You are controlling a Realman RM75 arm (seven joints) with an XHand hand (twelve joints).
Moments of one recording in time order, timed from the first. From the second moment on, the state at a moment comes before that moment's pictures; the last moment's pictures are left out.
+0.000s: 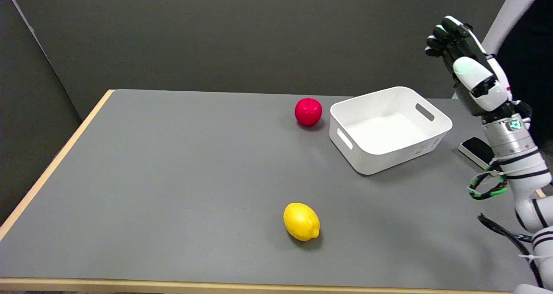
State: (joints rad) arm 0.09 -1.10 -0.79 0.96 2.58 -1.19 -0.84
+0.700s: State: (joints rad) arm 0.01 -1.02 -0.85 0.95 2.58 -1.23 -0.85
